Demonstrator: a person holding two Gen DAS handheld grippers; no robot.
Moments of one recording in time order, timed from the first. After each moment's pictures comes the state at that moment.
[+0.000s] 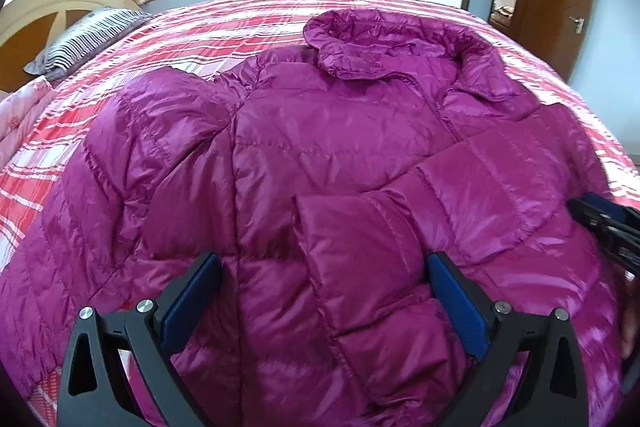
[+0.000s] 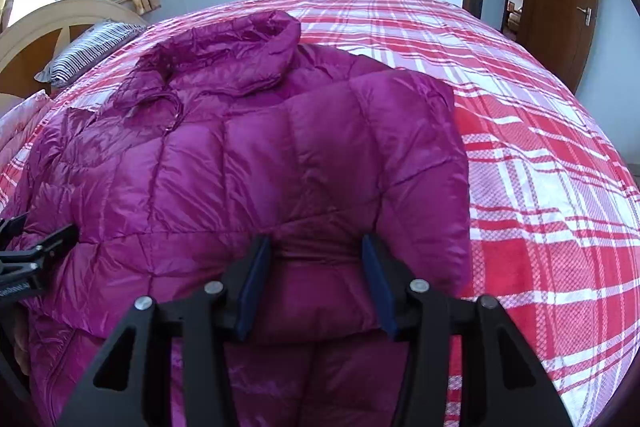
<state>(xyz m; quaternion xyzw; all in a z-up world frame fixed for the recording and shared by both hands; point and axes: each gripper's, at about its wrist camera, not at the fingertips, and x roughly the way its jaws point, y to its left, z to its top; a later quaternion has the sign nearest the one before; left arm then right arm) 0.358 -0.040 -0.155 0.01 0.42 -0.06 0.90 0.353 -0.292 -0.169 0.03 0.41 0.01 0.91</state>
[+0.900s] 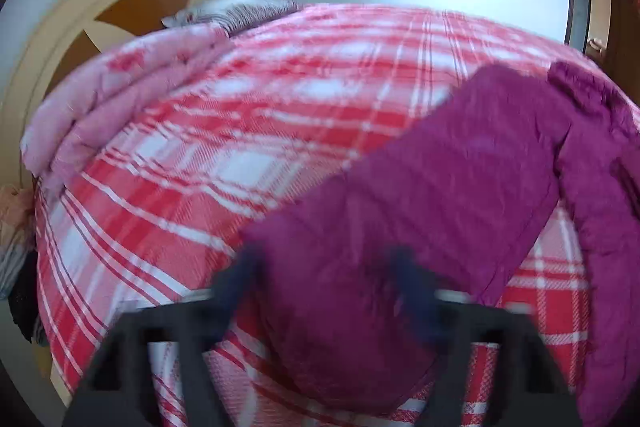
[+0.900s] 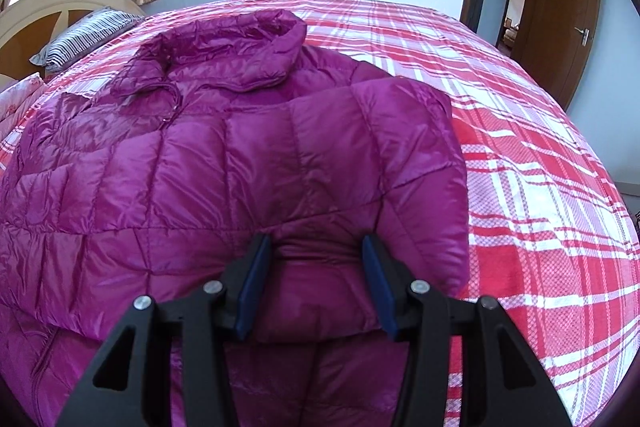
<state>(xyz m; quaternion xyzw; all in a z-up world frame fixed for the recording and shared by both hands) 0.257 0.240 -0.152 0.01 0.40 0.13 0.91 0.350 -0.284 -0.167 -0.01 0.41 -0.01 0.91</state>
